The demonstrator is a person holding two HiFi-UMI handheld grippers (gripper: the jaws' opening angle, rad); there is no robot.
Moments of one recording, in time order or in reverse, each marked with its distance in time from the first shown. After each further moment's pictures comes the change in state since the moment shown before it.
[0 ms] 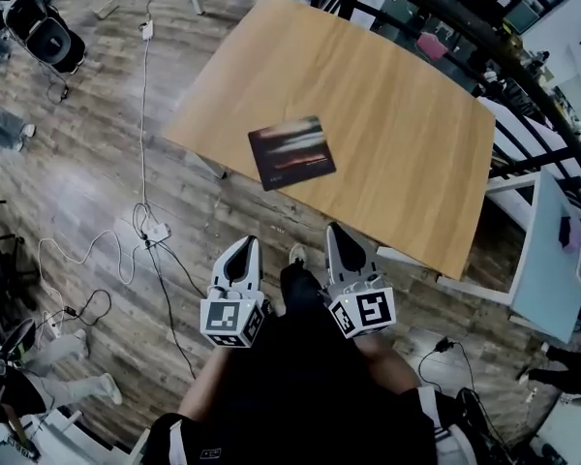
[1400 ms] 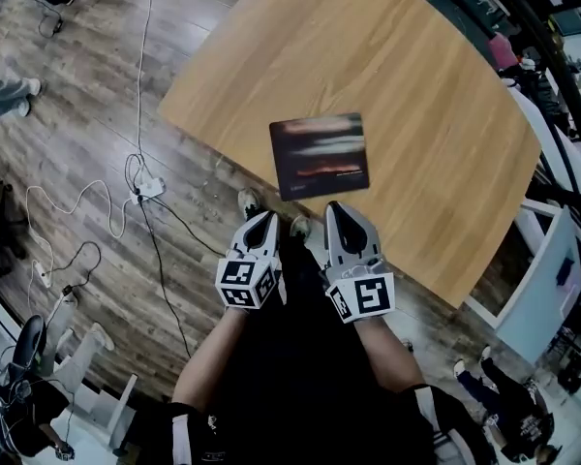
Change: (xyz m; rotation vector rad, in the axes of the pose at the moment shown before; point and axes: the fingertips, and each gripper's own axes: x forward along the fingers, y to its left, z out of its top) left arm 0.161 0.100 -0.123 -0.270 0.275 0.047; right arm 0.180 -0.029 -0.081 -0.013 0.186 0.107
